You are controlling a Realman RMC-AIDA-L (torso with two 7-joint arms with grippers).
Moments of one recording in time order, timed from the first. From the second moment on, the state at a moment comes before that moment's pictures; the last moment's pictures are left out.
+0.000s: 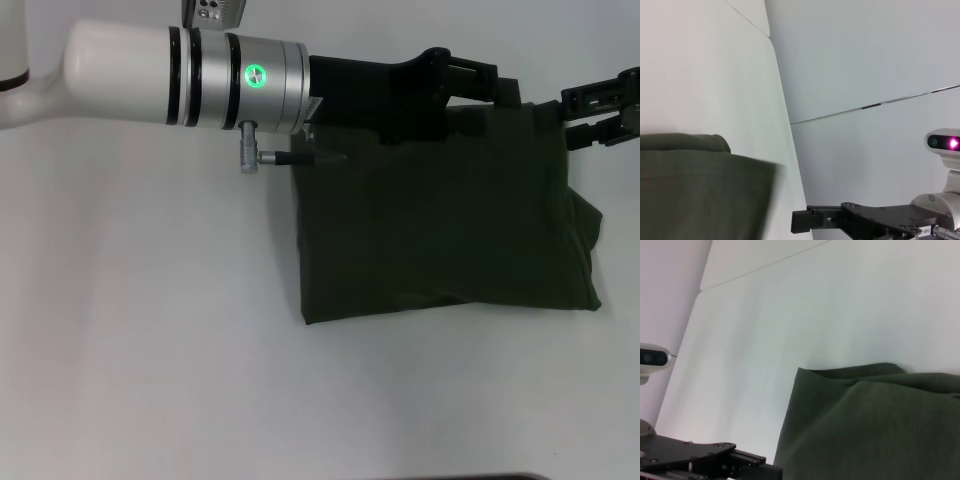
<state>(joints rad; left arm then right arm) -1.02 -2.17 0.73 0.31 2.01 1.35 -2.46 0.66 1.84 -0.67 -0.74 -2.30 -1.73 2.50</state>
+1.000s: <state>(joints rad) -0.71 -1.97 0.75 0.61 2.01 1.62 -2.51 0.63 1.82 -0.64 -0.75 -2.43 -1.58 2.50</state>
